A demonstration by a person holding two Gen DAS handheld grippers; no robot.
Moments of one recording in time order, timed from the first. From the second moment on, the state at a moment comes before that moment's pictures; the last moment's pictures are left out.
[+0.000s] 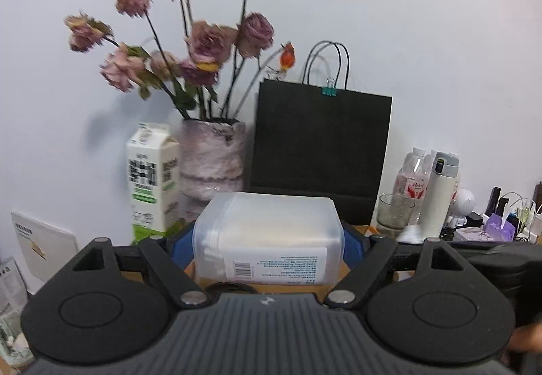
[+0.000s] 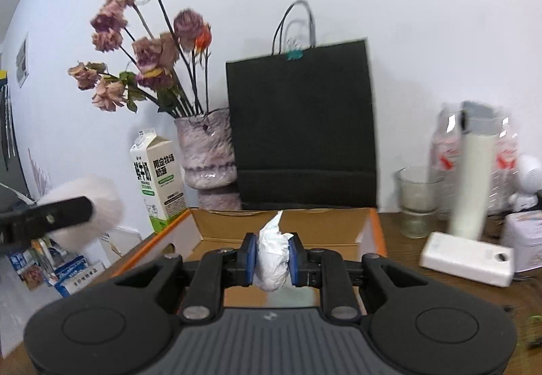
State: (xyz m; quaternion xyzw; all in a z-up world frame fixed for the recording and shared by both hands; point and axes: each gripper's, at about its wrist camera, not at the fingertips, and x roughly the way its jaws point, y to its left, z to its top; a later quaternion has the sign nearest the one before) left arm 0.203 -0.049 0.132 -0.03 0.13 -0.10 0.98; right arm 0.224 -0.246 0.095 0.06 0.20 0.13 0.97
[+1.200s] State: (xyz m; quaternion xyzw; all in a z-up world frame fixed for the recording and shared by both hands) left arm 0.299 -0.043 0.059 -0.06 0.27 -0.08 0.96; right arm 0.302 -0.234 0.044 0.06 0.28 0.13 0.95
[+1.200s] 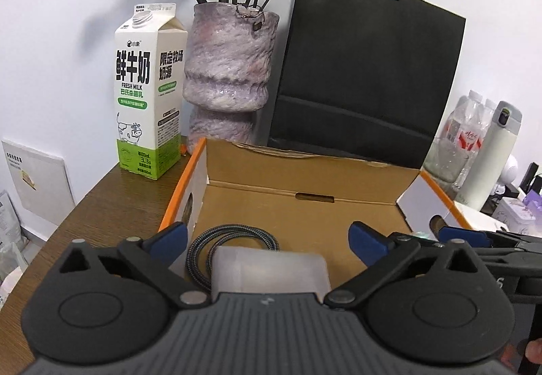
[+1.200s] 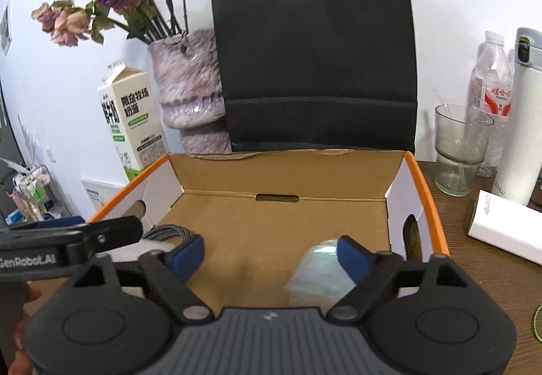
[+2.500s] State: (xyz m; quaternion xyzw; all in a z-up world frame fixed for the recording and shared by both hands) left arm 0.147 0.039 0.028 0.06 0.31 -0.06 0.95; right arm 0.094 -0.234 0.019 -0.09 0.27 0.16 0.94
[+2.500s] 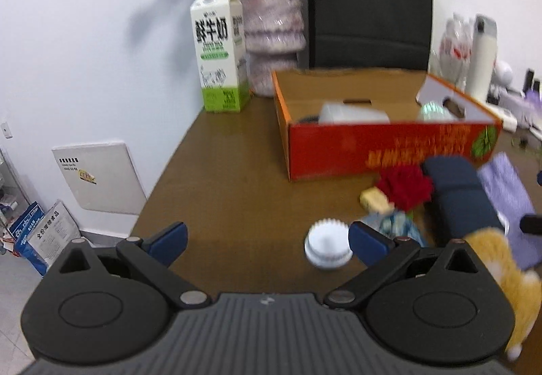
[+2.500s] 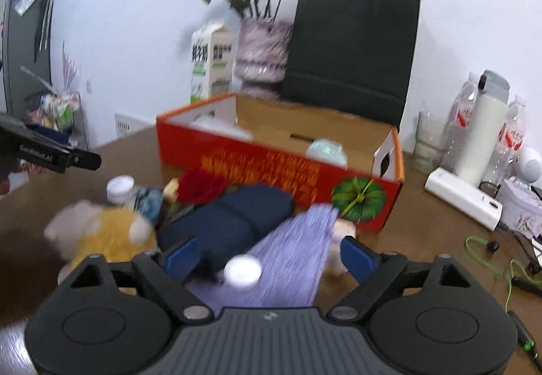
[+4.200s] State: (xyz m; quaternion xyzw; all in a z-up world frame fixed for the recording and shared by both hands) left arm 0.155 0.006 0.012 0.05 0.28 -0.13 0.95; right arm 0.106 -0.231 0.000 -0.06 0.27 0.18 0.94
